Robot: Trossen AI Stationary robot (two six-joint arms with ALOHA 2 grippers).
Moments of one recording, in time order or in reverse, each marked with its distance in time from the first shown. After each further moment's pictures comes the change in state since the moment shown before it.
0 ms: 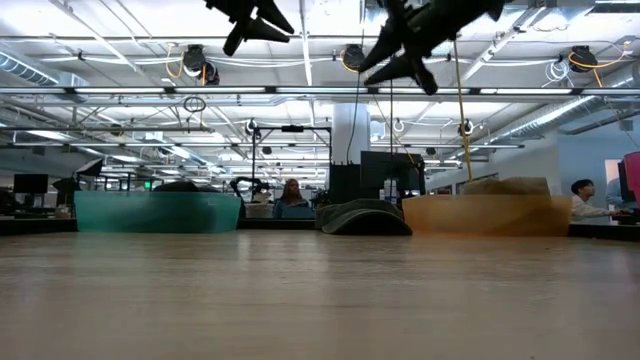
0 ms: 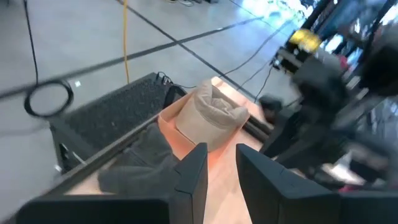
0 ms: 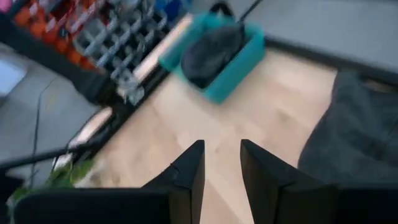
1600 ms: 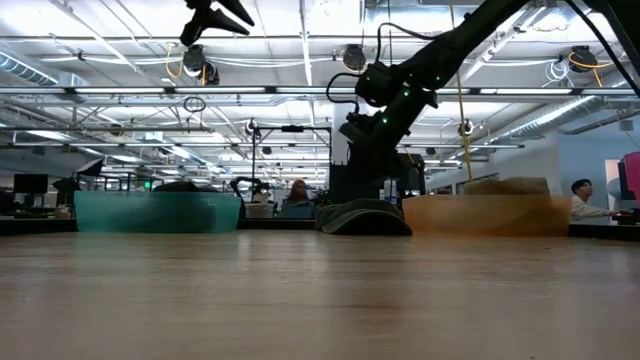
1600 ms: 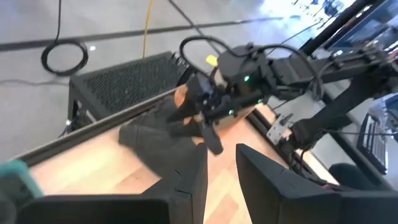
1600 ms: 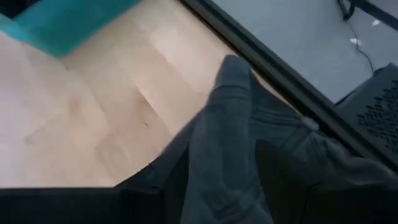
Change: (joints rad) left arm 0.091 -0.164 0.000 -0.258 0.054 -0.119; right arm -0.276 0.528 0.181 -0.008 -0.046 -0.484
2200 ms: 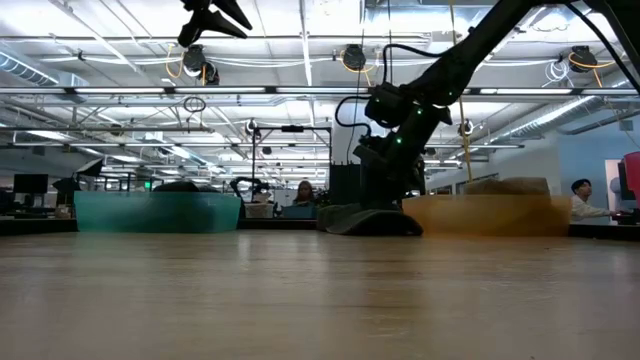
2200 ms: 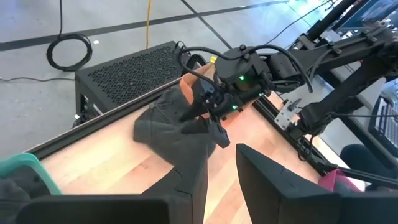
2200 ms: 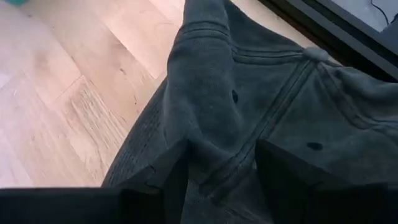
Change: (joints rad) left arm -0.013 0.000 0.000 -0.042 -0.003 0.050; right arm -0.012 -0.001 -0.147 0.039 -0.031 0.046
